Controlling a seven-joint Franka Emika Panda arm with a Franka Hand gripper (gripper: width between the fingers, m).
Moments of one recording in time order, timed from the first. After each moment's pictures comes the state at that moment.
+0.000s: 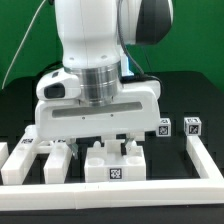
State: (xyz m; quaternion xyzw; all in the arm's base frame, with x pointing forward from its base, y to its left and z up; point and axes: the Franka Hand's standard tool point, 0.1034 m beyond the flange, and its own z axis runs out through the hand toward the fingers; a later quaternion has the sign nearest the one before) arm 0.573 -0.025 0.017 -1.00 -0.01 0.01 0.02
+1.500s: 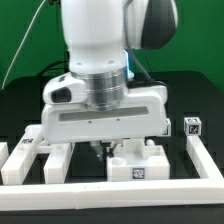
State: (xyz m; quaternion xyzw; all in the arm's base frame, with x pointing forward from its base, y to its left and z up) arm 0.581 -0.008 0.020 -1.00 0.00 0.01 0.02
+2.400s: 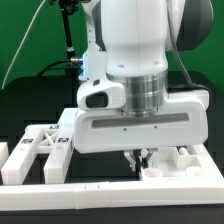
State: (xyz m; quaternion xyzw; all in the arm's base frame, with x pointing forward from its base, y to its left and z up) arm 0.622 0.039 0.019 -1.00 0.00 0.01 0.02
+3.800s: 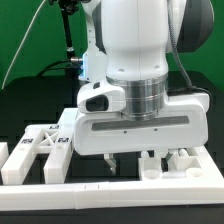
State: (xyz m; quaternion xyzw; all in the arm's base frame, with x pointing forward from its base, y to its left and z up) arm 0.622 0.039 0.018 -1.00 0.00 0.01 0.02
